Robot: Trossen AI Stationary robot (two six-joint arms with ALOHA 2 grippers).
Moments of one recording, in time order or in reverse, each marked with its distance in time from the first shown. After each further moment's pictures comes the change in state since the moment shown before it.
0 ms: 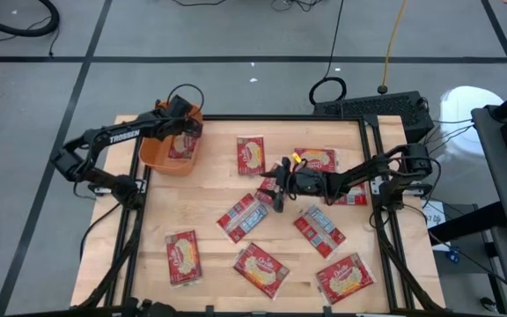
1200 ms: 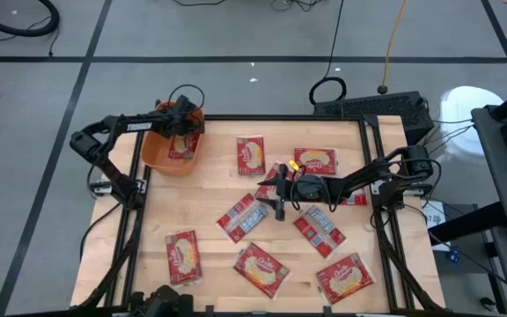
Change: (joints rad) left arm 0.076 0.235 0.005 0.164 0.046 -0.170; right arm 0.072 0.000 0.000 0.030 -0.006 -0.074
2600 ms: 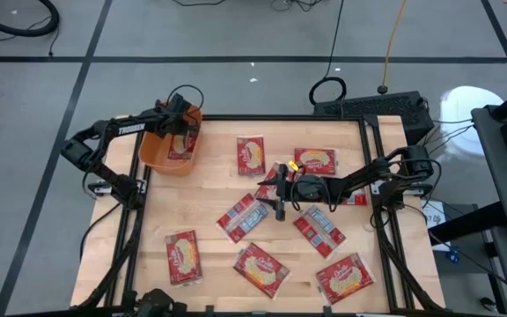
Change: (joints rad) left arm 0.017 -0.113 -0.004 -0.132 -0.014 0.231; right arm 0.000 0.000 0.000 -0.002 -0.001 -0.034
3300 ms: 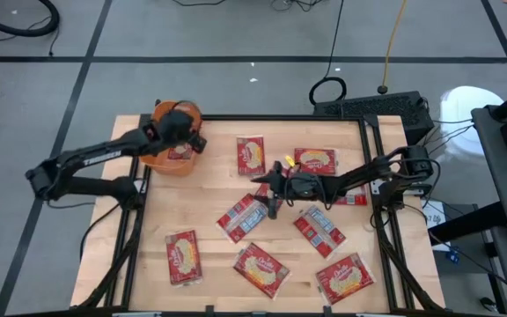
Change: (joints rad) left arm -0.398 -0.451 -0.099 0.050 -0.040 0.126; right arm -0.002 0.000 0.152 -0.107 0.031 0.128
